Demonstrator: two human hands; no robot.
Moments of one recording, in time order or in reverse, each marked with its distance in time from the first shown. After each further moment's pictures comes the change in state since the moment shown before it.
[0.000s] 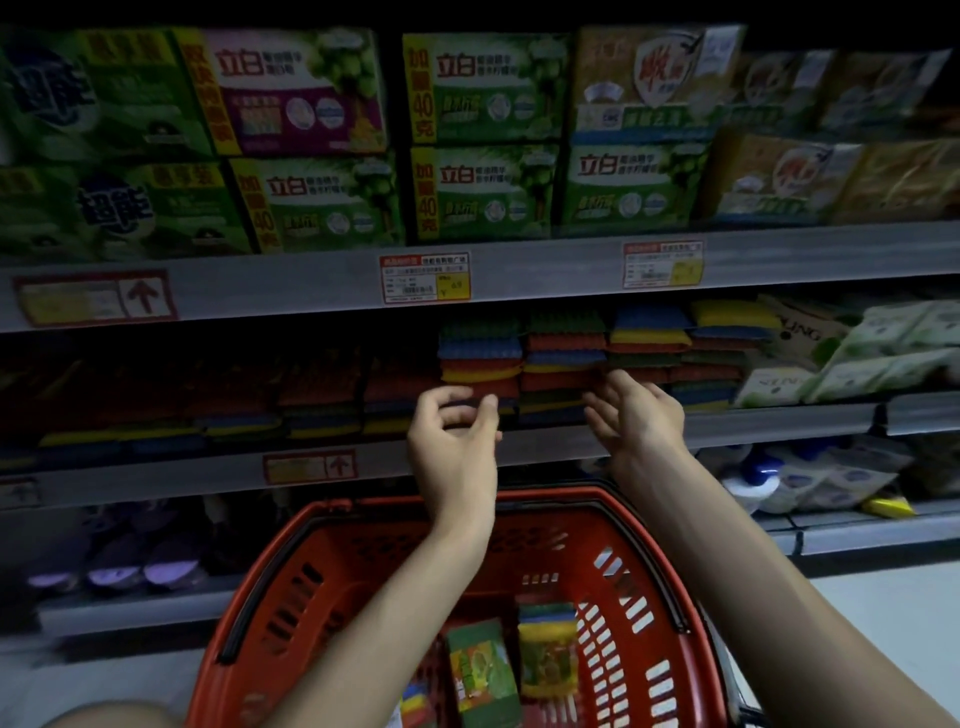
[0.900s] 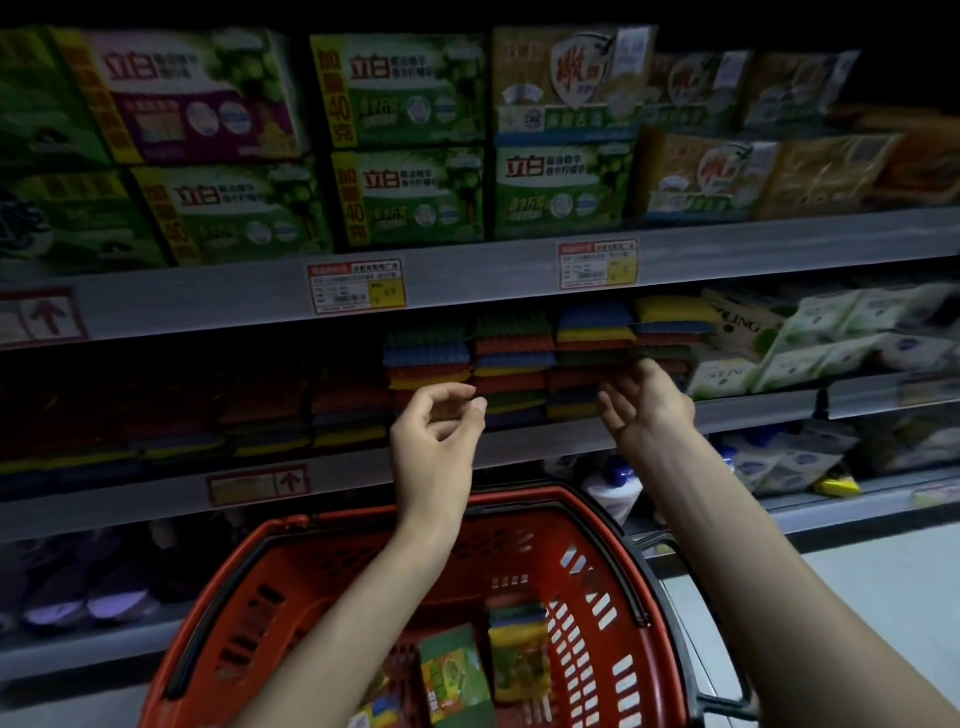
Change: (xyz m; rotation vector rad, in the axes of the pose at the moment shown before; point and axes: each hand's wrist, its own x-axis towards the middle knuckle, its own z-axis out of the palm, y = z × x) left_hand -0.008 0.004 0.015 -0.014 -0.245 0.076; right_hand 0.037 -0.036 -0.038 0.140 0.180 0.068
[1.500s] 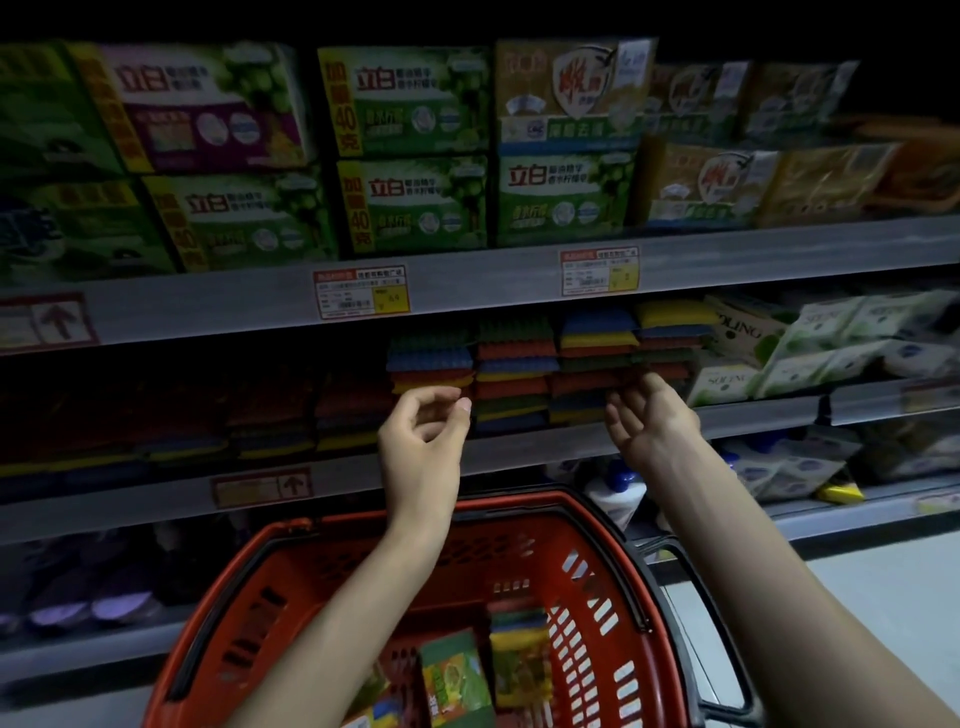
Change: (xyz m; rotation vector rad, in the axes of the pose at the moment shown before) left_hand 0.008 -0.004 -0.008 0.011 0.069 0.030; right_hand -0.001 -0.002 -0.006 0.025 0.010 0.062
